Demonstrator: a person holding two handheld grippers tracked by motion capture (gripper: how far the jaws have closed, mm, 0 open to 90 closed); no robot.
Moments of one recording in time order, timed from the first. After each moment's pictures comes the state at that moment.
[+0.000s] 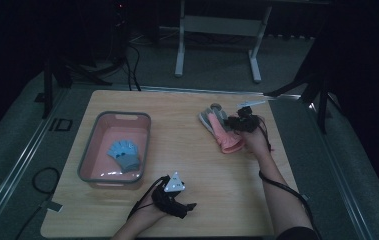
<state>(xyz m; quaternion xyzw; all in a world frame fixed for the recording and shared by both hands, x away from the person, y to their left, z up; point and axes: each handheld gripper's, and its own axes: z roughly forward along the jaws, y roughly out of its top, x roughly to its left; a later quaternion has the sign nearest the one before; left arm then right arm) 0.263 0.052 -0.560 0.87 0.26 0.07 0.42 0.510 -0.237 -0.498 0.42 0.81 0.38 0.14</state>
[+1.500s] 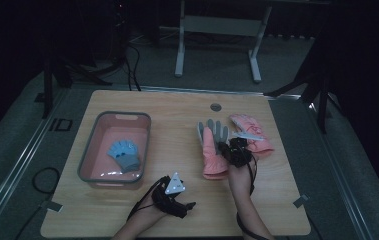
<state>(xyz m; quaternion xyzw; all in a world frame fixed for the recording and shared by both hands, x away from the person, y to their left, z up) 0.262 0.053 -0.561 0.87 0.26 0.10 0.41 0.366 -0.186 -0.491 0.55 0.71 0.41 0.18</state>
